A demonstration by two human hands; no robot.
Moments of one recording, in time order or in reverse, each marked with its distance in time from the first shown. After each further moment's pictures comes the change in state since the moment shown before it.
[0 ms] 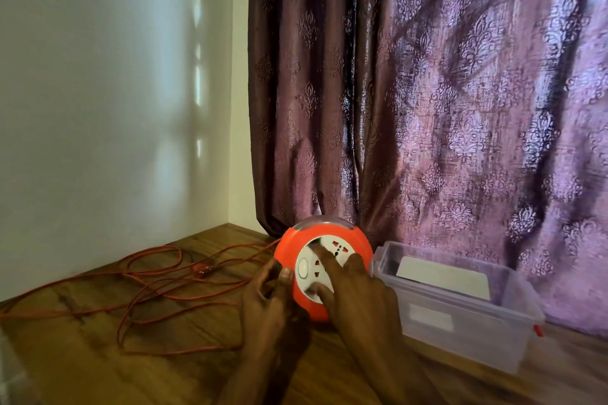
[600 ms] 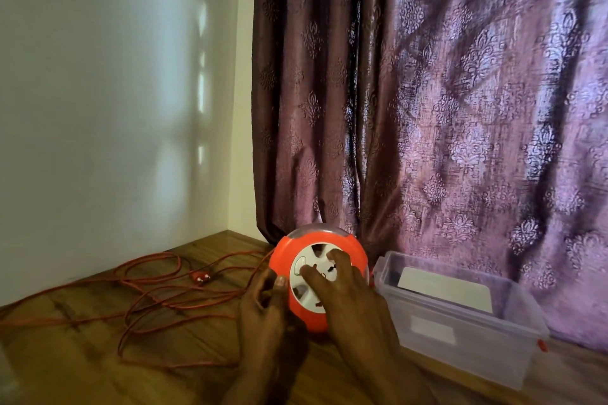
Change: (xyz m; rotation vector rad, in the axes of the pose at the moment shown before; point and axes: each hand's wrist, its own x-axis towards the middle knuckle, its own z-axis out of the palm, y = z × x) left_hand 0.008 -0.003 -0.003 -0.011 0.054 0.021; right_hand 0.002 -0.006 -0.001 -0.020 -0.031 -0.178
